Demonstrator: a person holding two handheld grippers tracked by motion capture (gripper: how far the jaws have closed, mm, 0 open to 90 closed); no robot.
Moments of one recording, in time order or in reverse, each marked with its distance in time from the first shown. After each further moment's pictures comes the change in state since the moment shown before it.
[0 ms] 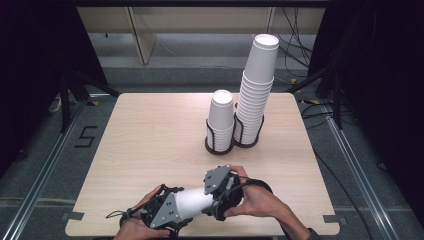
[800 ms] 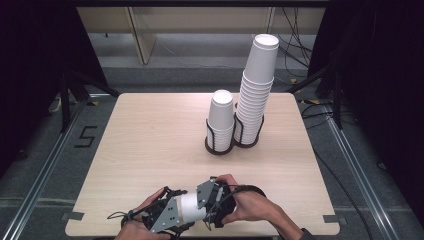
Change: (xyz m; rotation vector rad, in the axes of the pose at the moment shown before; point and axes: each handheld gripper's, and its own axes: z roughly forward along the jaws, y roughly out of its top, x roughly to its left) left arm -0.006 0.003 0.000 -0.040 -0.027 0.034; right arm 0.013 -0.001 0.029 0.172 0.023 -0.123
